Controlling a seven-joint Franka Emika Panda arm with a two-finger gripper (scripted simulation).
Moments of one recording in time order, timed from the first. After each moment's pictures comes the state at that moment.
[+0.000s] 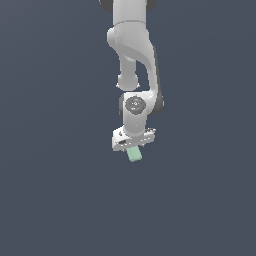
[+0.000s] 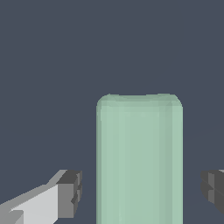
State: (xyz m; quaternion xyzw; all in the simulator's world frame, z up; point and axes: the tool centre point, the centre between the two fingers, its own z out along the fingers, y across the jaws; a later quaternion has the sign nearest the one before) arm -0.024 0.025 0.035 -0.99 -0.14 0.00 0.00
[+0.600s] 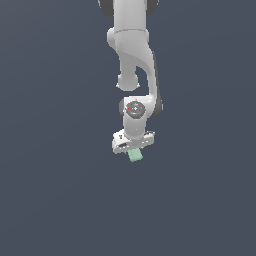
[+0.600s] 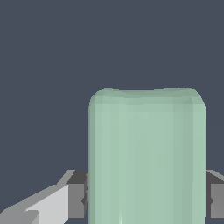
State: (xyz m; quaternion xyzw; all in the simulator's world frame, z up) arm -0.024 0.026 0.014 -0.99 -0.14 0.00 0.00
